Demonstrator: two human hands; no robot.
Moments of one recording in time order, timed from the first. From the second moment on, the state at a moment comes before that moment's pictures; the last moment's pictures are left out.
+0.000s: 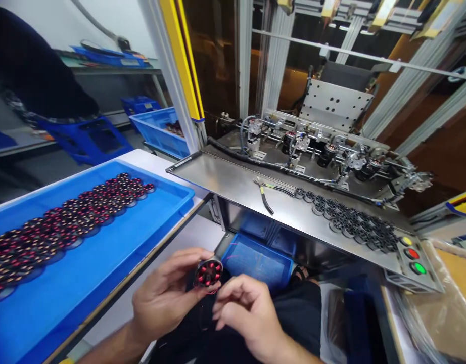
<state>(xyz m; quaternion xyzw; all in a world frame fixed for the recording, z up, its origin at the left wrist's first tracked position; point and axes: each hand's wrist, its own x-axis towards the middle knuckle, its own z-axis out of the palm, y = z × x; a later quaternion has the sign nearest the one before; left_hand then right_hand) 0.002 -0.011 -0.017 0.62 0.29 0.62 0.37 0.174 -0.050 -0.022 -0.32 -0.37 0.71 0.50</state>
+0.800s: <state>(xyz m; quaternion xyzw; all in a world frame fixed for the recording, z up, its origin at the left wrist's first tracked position) 0.019 -0.016 0.004 0.51 0.24 0.41 0.72 0.216 -0.025 0.025 -0.40 -0.43 0.69 0.42</state>
